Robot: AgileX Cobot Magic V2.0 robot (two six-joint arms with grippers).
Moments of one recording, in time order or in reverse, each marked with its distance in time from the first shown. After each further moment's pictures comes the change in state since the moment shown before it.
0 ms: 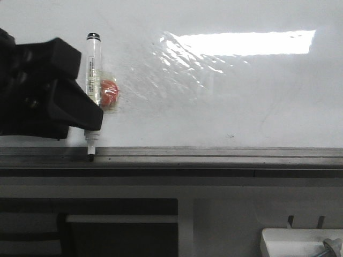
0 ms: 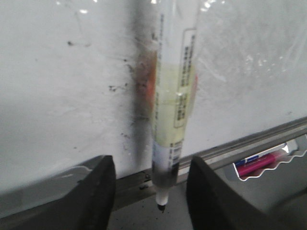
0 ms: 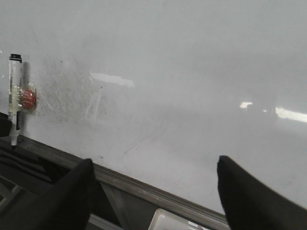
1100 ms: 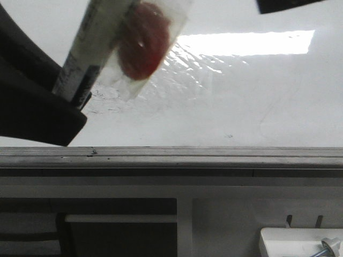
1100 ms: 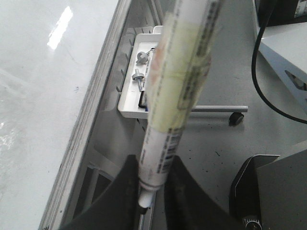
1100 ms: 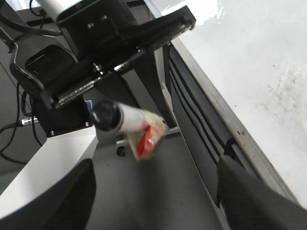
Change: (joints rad) left arm -0.151 -0.282 -0.053 0.071 0.427 0.905; right arm 0.336 0.419 -0.082 0.909 0.143 -1.110
